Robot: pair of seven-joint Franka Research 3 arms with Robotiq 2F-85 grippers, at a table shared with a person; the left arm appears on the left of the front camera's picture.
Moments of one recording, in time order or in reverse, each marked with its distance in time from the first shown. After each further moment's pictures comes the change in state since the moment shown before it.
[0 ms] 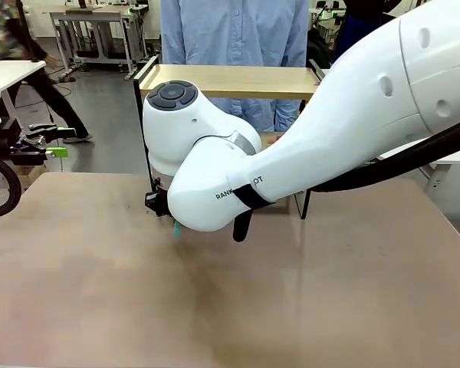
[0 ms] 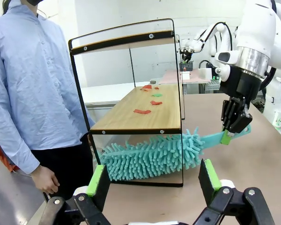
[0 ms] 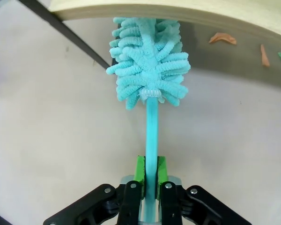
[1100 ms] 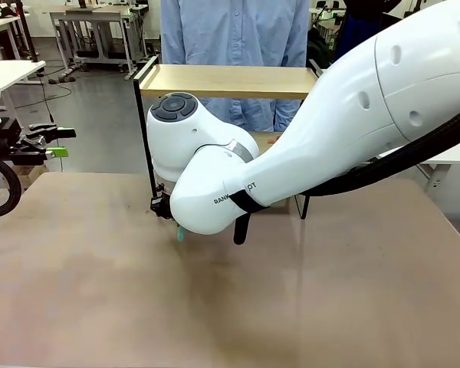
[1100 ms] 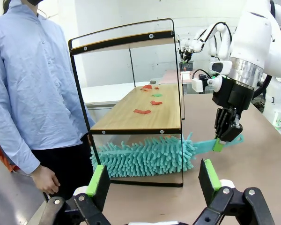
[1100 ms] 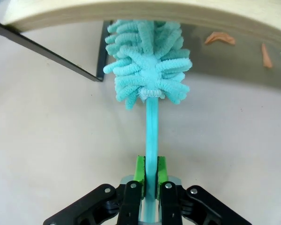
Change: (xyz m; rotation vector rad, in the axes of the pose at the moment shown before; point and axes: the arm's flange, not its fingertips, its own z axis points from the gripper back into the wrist) left arm 0.000 0.000 0.000 0.000 0.000 0.000; right arm 0.008 -0.007 -0.027 -0.023 0.012 -0.025
